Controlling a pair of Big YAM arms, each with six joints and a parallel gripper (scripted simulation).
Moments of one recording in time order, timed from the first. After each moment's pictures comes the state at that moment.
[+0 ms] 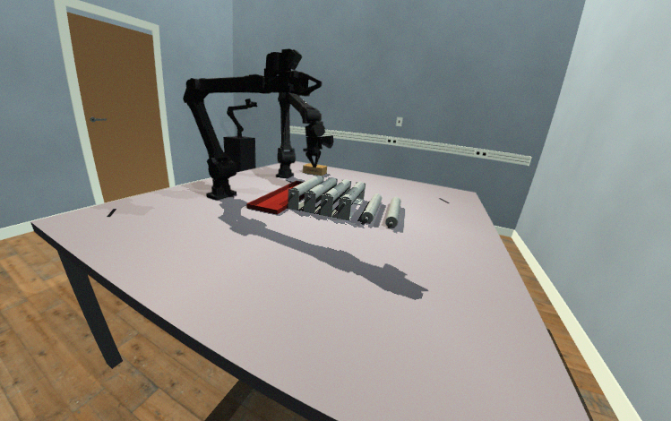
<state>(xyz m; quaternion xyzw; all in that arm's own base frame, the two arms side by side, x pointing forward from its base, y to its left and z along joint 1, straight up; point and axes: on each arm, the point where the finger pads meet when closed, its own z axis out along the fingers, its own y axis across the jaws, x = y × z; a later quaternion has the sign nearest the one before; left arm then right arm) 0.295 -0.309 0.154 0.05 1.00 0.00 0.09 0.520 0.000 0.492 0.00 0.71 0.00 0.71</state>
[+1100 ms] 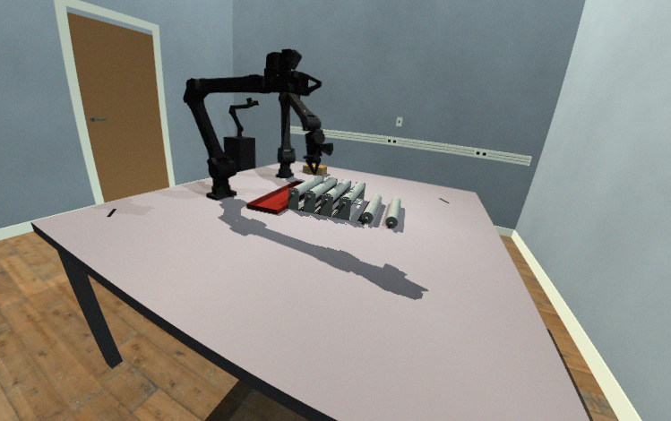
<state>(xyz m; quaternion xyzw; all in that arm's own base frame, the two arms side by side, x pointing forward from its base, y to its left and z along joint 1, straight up) 0.296 -0.306 0.118 0.05 1.00 0.00 0.09 0.520 0.000 0.492 0.00 0.71 0.00 0.71</state>
